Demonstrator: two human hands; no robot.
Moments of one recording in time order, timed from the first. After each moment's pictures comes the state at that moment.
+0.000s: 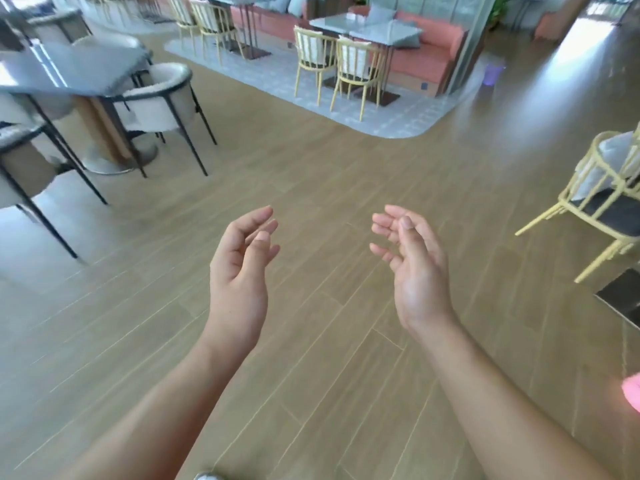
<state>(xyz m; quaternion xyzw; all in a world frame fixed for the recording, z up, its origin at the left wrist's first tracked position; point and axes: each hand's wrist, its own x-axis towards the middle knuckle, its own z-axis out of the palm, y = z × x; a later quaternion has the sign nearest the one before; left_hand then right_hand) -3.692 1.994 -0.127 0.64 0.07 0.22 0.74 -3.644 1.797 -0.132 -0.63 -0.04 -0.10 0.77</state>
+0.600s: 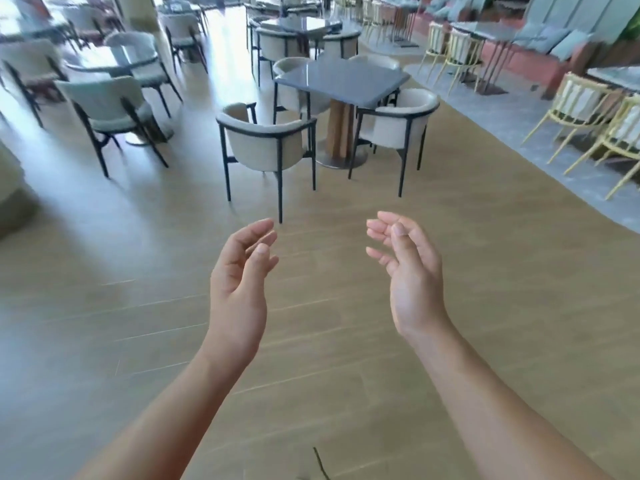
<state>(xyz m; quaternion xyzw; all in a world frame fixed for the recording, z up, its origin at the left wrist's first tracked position) -3.804 2.418 -0.130 0.59 0.25 0.45 0.62 -3.646 2.295 -0.132 -0.58 -0.27 0.13 0.76</state>
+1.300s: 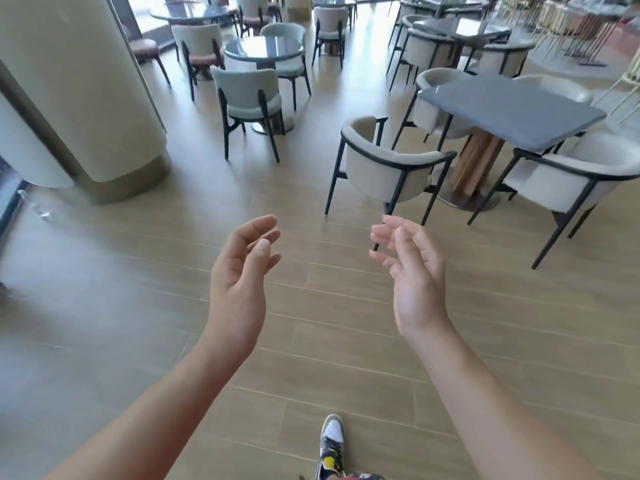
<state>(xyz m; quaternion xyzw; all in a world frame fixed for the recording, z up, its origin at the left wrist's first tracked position) -3.750 2.772 -0.144 0.54 0.36 0.55 0.53 -3.550 2.718 -0.160 -0.51 -0.37 0.29 0.72</state>
